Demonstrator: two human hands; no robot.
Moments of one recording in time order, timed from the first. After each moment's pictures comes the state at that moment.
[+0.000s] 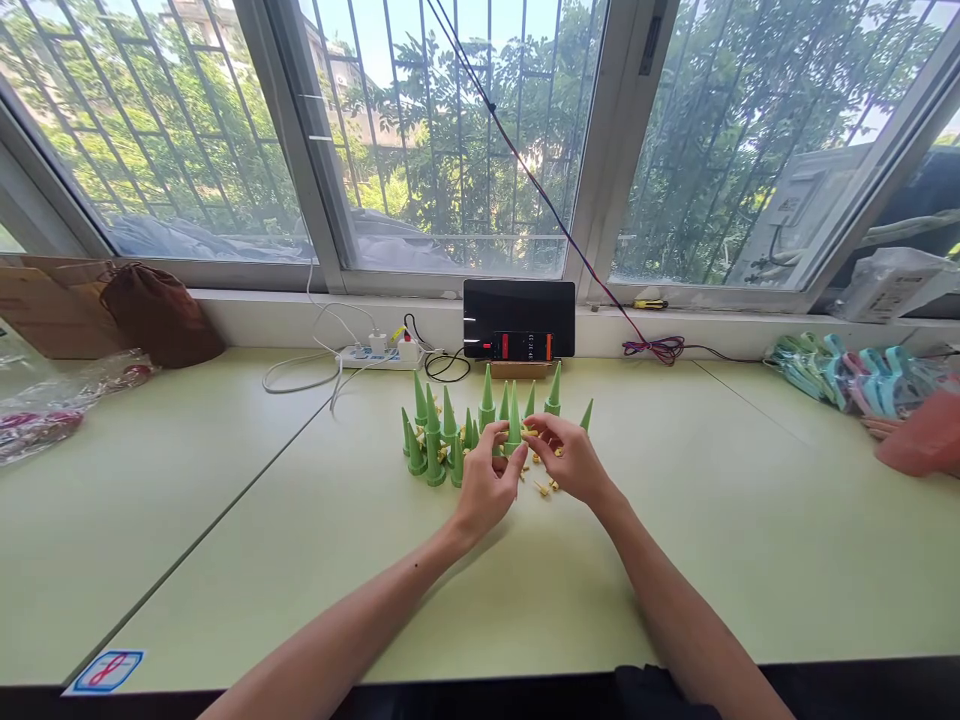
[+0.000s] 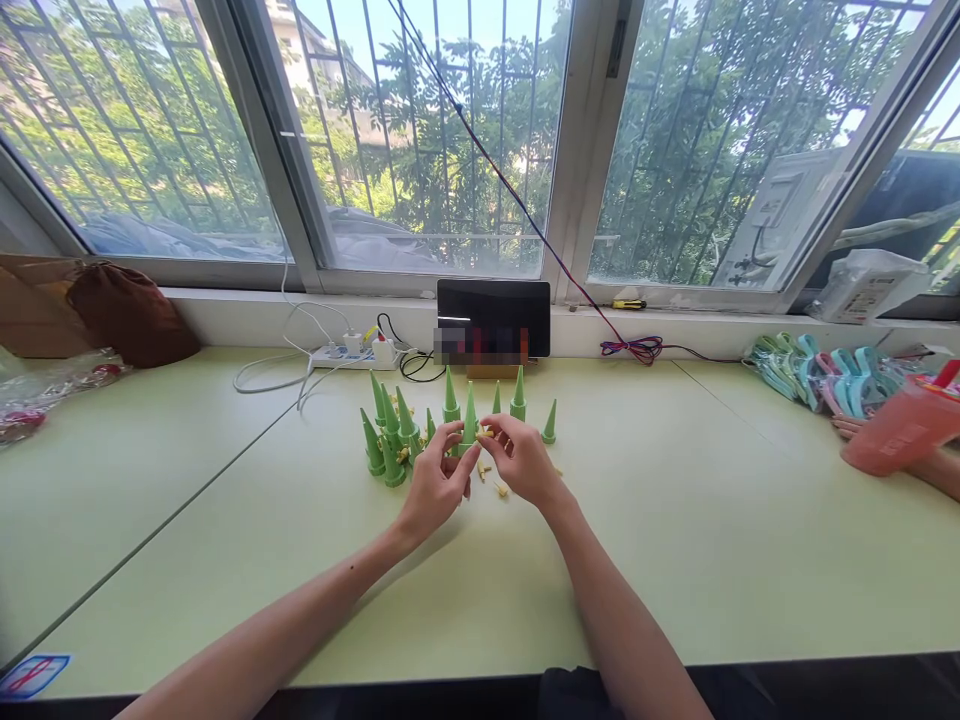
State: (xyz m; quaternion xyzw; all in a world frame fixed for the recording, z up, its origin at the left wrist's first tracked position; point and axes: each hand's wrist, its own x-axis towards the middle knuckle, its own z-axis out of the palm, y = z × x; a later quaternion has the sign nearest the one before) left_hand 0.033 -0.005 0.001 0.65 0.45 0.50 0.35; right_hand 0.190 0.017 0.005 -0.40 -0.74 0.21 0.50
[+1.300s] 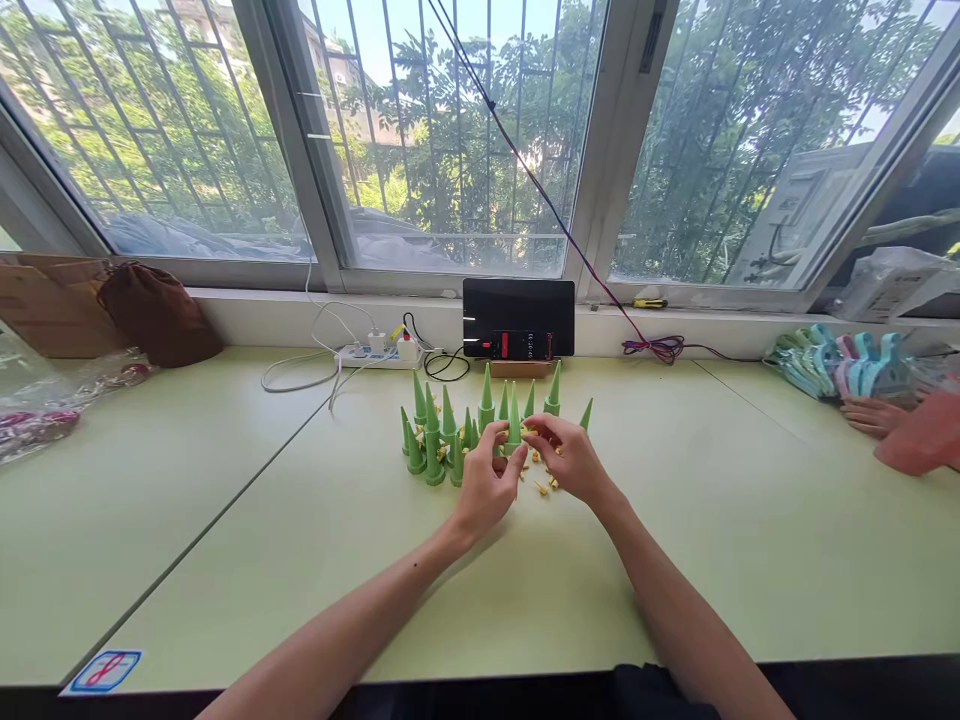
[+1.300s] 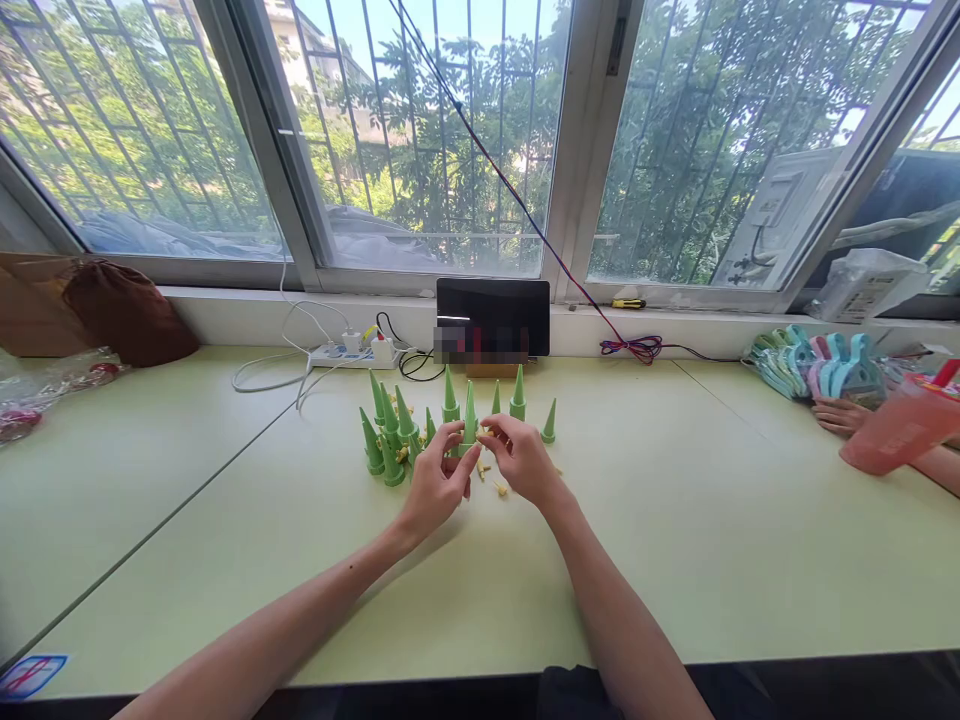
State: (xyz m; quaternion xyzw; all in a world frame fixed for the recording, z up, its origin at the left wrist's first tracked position) left_hand 0.033 -0.003 -0.003 0.67 0.45 0.49 0.34; right_hand 0.191 0.019 0.003 -0.41 -0.74 0.20 0.48
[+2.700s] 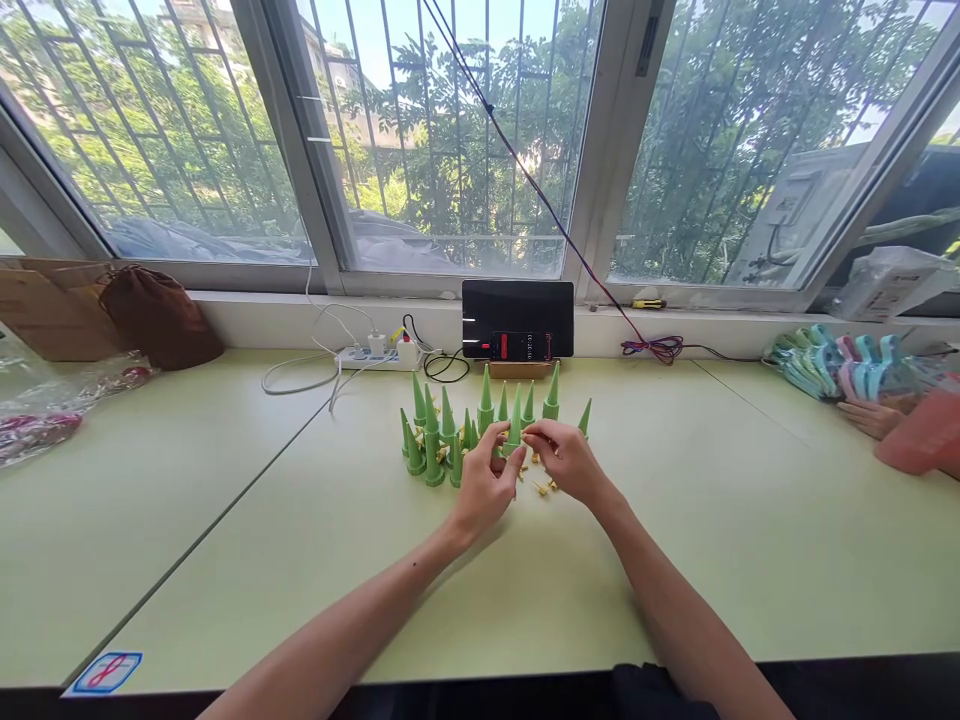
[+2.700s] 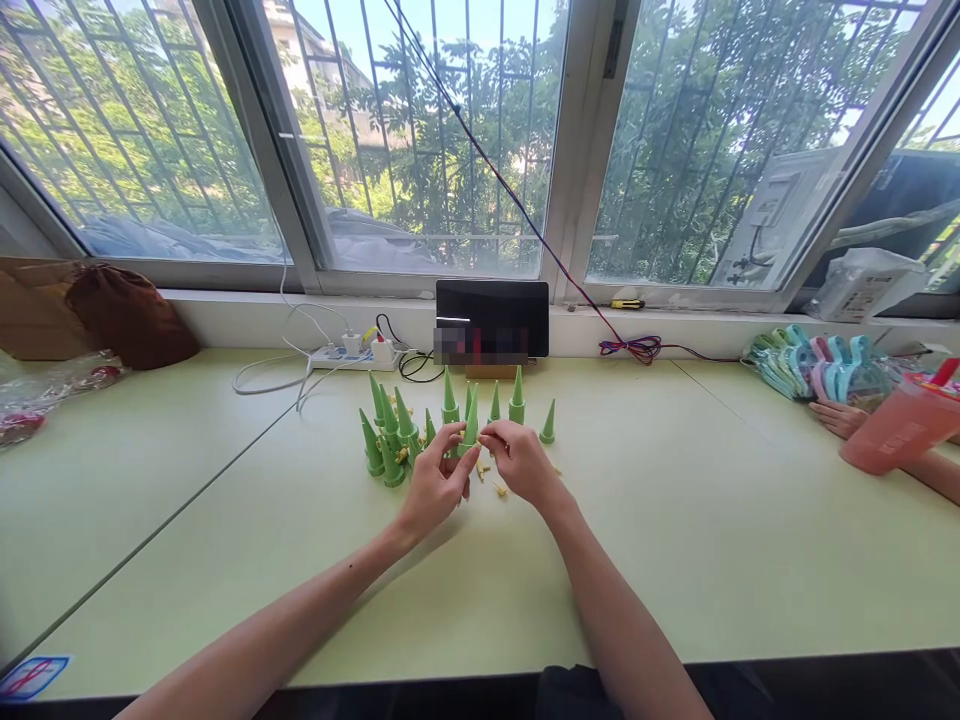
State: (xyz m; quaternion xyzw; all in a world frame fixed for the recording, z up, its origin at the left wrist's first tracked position) left_hand 0.031 -0.002 -0.004 0.66 0.43 0.50 0.36; right_hand 0.190 0.020 0.002 -0.41 -0.76 0.18 0.47
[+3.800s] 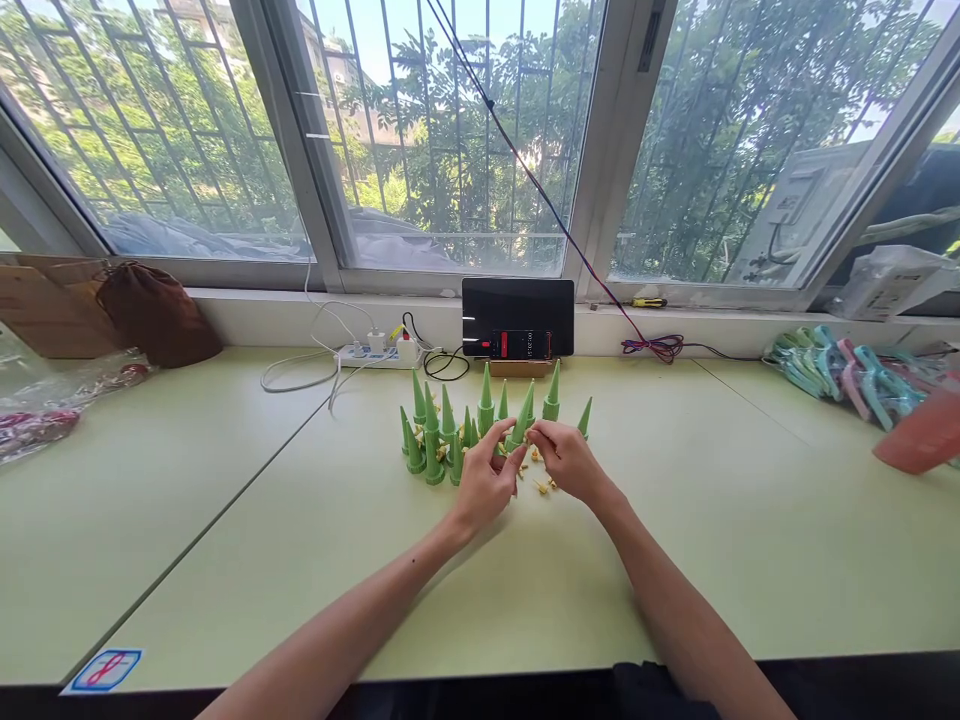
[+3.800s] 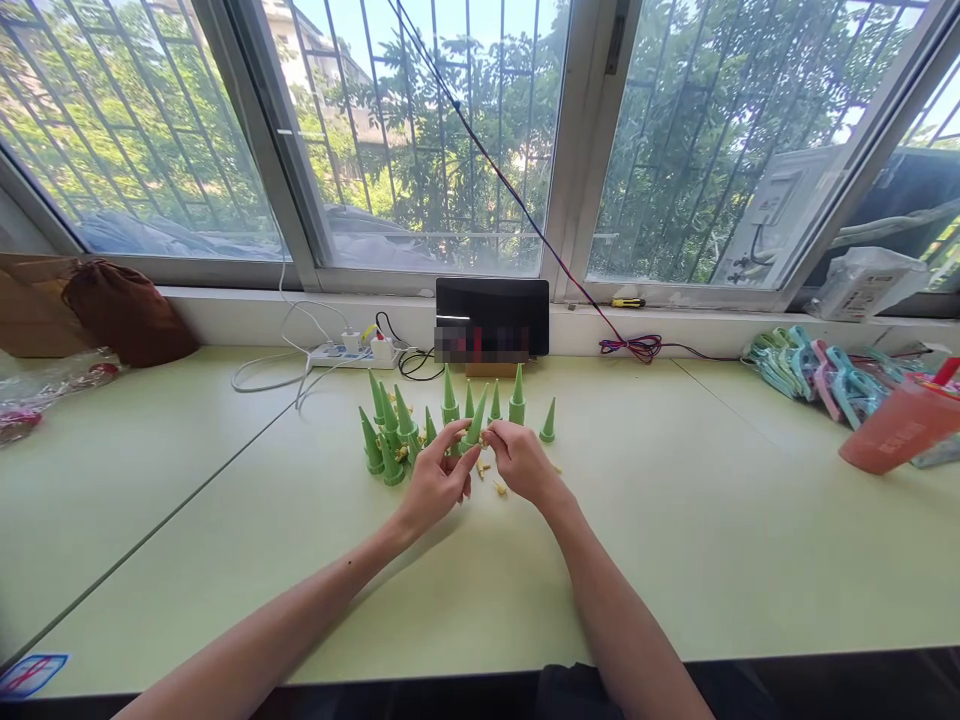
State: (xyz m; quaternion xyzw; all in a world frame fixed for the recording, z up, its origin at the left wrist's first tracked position) left_hand 0.031 0.000 -0.003 0.65 0.42 0.49 0.39; right_hand 0.192 0.020 0.002 -0.42 -0.77 0.16 0.44
